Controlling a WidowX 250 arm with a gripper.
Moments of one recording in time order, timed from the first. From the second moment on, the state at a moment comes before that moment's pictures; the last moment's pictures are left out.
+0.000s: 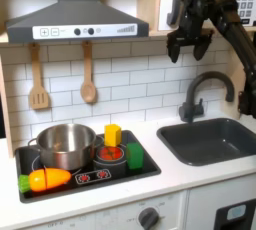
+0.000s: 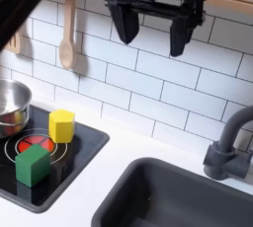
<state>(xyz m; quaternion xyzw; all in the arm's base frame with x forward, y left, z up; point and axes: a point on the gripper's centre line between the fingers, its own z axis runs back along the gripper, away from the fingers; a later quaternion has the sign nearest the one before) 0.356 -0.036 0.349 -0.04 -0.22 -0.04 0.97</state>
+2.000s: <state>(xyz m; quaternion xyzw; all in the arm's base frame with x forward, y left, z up) 0.312 0.065 0.260 0.04 -0.13 -0.01 0.99</state>
